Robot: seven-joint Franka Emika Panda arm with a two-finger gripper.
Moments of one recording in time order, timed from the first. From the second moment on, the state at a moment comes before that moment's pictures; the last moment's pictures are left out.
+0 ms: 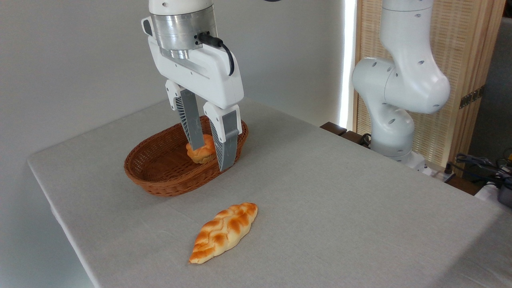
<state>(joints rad) 0.00 -0.01 0.01 -1.65 -0.04 1.66 0.79</state>
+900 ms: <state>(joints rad) -0.09 -0.05 -0.01 -1.73 -0.08 1.73 0.79</state>
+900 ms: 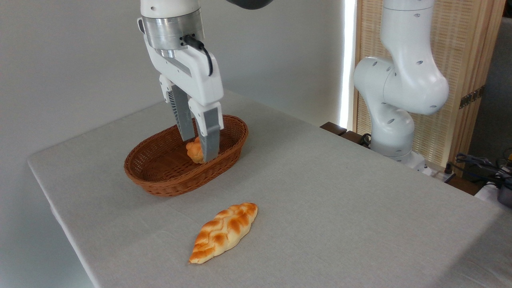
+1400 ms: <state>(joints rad) -0.38 -0.22 -0.02 -2.08 -0.09 1.90 0.78</state>
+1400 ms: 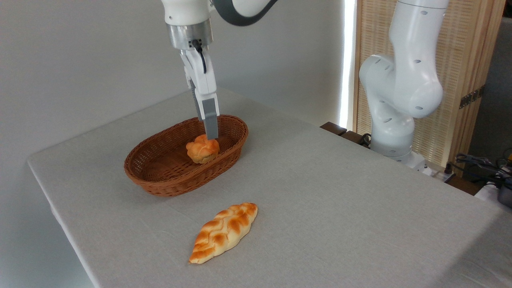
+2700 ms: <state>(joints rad) -0.54 -0.17 -0.01 -2.34 -0.09 2.27 0.78</state>
